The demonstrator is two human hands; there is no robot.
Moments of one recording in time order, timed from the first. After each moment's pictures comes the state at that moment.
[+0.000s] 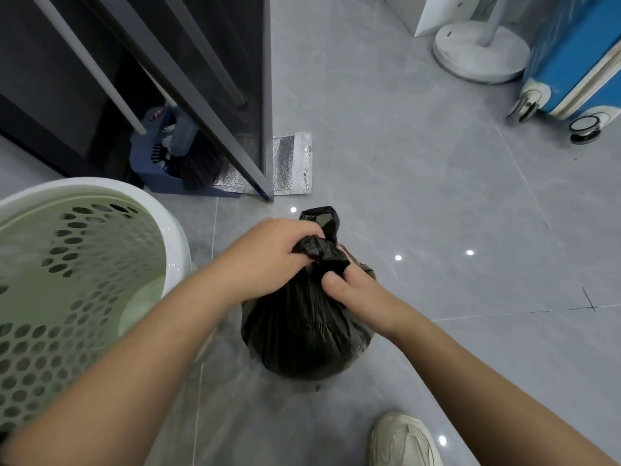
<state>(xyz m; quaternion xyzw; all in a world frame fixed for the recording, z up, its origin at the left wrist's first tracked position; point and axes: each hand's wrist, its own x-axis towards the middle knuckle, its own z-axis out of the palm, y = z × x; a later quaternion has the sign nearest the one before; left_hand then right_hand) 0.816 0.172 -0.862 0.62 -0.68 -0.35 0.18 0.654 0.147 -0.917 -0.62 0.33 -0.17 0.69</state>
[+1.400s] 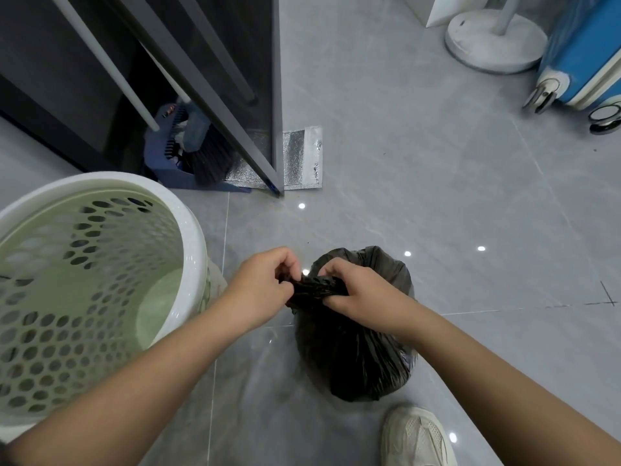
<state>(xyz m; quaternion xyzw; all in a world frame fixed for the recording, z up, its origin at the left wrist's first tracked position) 0.828 0.218 -0.921 0.72 -0.50 -0.40 0.26 0.650 0.155 -0.933 -0.80 0.37 -0.03 0.47</state>
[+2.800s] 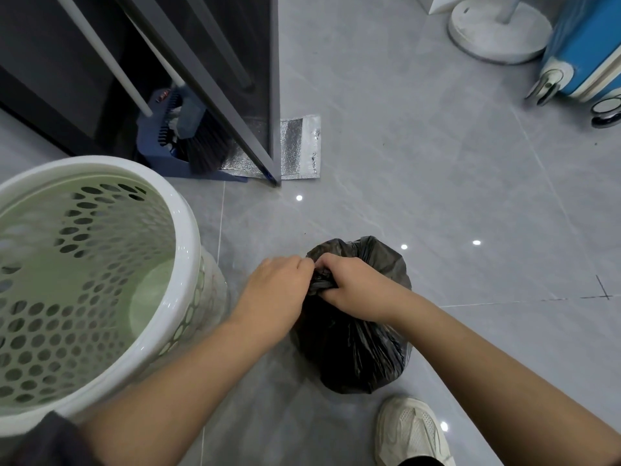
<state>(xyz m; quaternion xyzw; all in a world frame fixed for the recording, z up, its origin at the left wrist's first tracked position) 0.795 0.226 -0.929 0.70 -0.71 -0.11 -0.02 0.657 0.151 -0.941 -0.83 0.35 0.04 0.44</state>
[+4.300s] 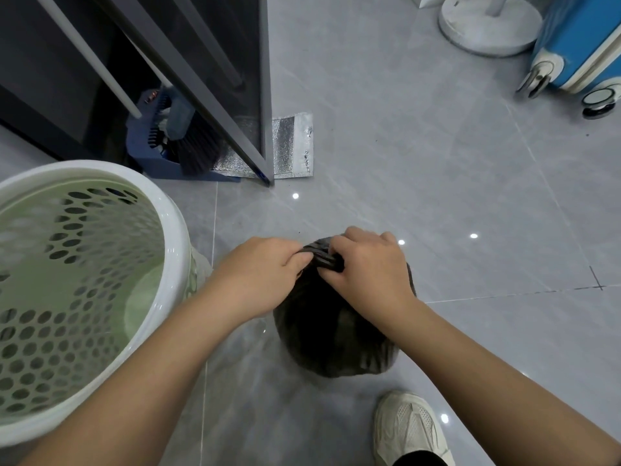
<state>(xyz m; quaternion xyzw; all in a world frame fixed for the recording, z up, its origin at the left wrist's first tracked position) 0.808 0.204 -0.878 0.72 -0.62 -0.31 0.07 0.651 0.155 -0.942 -0.87 0.46 -0.17 0.09</state>
